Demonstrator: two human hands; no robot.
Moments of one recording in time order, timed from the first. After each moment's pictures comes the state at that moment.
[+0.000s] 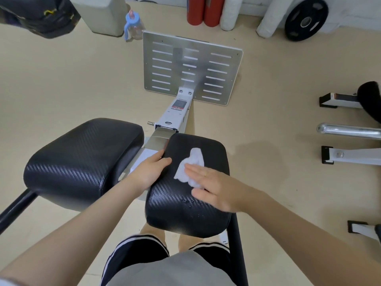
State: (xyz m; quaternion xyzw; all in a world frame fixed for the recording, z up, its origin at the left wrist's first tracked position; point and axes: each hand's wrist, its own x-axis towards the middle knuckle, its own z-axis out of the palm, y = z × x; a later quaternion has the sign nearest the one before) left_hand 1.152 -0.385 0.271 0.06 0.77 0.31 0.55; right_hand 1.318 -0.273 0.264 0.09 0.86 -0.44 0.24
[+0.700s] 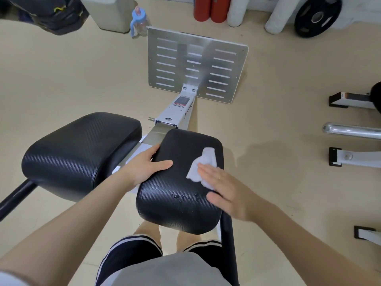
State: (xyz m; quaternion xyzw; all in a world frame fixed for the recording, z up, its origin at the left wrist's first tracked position) left_hand 1.159 -0.385 0.273 0.09 0.77 0.30 0.55; right_hand 1.370 -0.258 0.239 0.07 0.88 -0.45 0.12
